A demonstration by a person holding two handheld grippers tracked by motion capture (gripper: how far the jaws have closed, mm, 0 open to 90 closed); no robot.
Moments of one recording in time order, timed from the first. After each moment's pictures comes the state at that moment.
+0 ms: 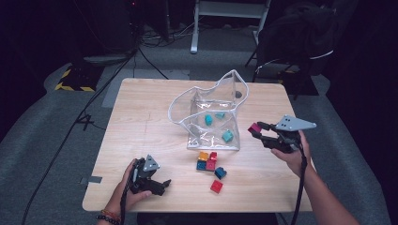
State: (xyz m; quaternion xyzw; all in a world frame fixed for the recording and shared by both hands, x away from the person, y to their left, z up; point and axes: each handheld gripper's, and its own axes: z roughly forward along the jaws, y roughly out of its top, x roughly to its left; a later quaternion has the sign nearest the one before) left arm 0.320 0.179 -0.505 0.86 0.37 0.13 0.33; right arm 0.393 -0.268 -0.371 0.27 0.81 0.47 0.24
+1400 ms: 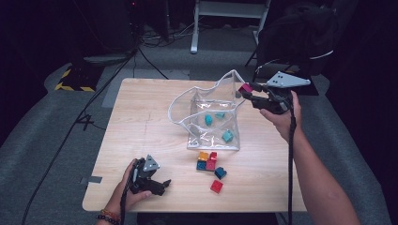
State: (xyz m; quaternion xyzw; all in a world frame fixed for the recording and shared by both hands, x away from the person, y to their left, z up) left arm 0.320 0.179 -0.505 0.86 0.37 0.13 0.33; right arm 0.450 -0.217 -0.281 0.28 0.78 0.49 0.28
